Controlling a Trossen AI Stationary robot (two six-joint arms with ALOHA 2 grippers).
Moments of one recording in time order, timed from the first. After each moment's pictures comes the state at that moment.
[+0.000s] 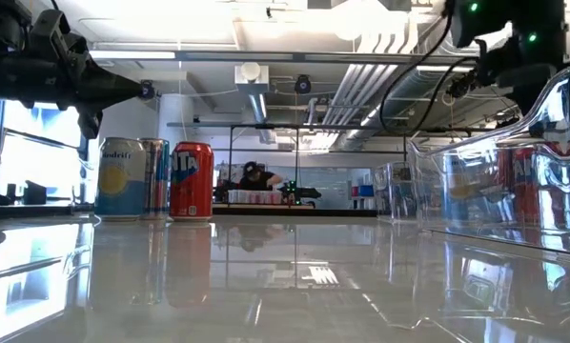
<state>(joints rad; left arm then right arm) 0.19 0.00 0.01 0.02 -0.07 -0.44 -0.30 1.06 0.94 -1.55 0.28 0.63</state>
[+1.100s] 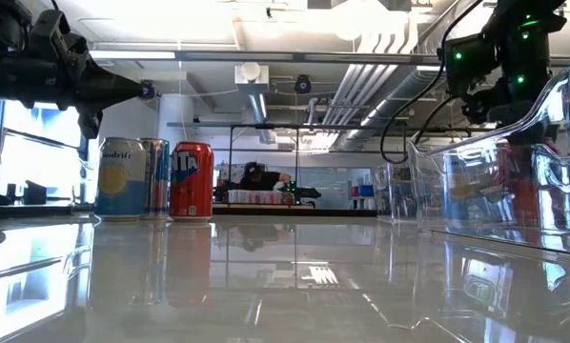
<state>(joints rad) 0.19 0.00 0.01 0.02 -0.07 -0.43 -0.55 1.06 0.76 -1.27 0.15 0.34</state>
